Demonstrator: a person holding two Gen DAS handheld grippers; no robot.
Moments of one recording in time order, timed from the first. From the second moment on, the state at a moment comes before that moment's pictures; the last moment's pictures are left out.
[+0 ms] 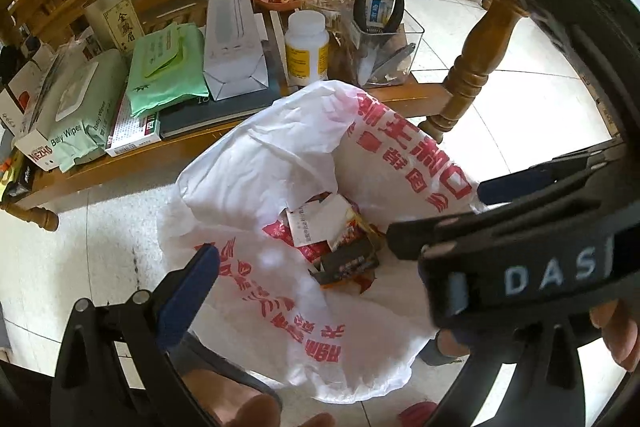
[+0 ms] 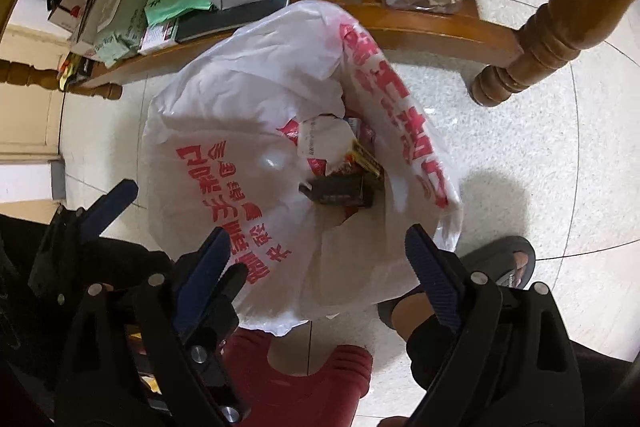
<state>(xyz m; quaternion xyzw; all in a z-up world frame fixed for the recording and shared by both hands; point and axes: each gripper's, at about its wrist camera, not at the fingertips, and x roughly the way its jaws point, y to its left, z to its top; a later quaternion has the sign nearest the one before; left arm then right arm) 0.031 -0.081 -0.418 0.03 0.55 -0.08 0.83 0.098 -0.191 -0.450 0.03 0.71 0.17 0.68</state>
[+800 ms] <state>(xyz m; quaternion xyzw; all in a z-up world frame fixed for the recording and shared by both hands) 0.026 -0.075 -0.377 0.03 0.53 -0.07 0.84 0.094 -0.214 -0.357 0.08 0.64 0.17 0.75</state>
